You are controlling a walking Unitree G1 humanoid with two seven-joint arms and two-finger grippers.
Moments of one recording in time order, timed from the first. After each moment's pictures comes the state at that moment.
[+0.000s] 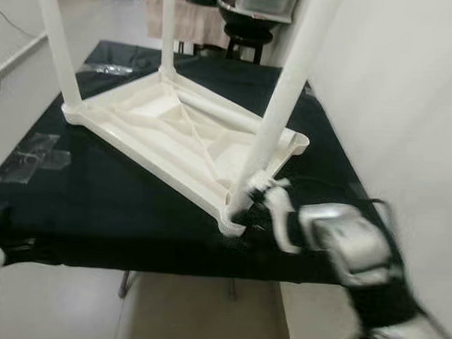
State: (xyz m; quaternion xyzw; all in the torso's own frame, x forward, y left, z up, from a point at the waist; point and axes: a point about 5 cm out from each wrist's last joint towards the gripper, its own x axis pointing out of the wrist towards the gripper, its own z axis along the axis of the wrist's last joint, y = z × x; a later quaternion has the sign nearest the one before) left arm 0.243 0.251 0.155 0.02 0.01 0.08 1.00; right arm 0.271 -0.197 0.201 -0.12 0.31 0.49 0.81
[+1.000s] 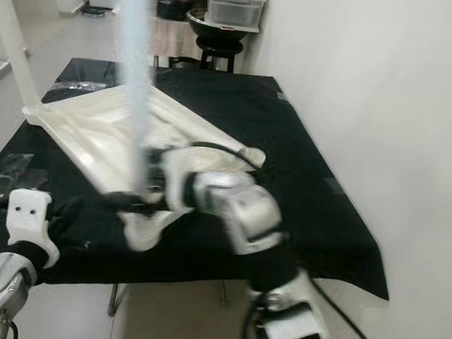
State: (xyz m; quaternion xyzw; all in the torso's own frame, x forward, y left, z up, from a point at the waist) left arm 0.252 0.203 0.155 0.04 -0.01 -0.01 1.00; right arm 0.289 0.014 0.250 -0.04 0.08 0.62 0.78
